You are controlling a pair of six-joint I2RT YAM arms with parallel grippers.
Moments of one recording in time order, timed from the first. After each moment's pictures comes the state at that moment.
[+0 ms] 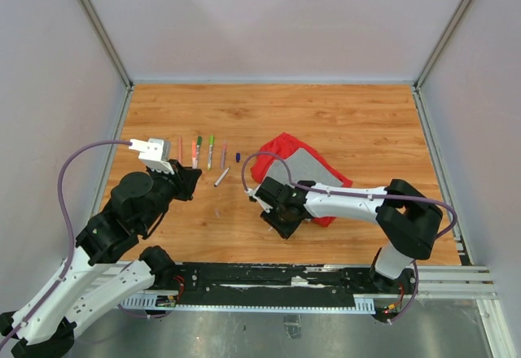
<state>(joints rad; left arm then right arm) -0.73 0.51 0.83 -0.56 -0.35 -0.40 1.07 1.64 0.97 -0.61 0.01 0.16</state>
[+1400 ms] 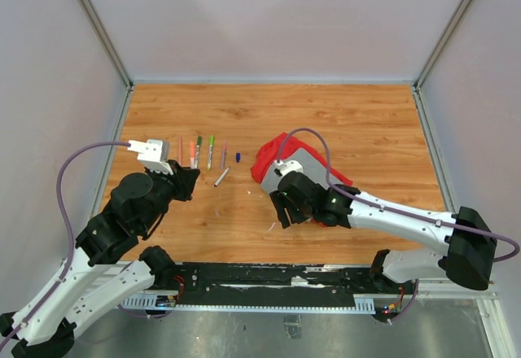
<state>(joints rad) -0.73 0.50 0.83 -0.56 -0.37 -0.40 1.07 1.27 0.87 -0.57 0.25 0.55</state>
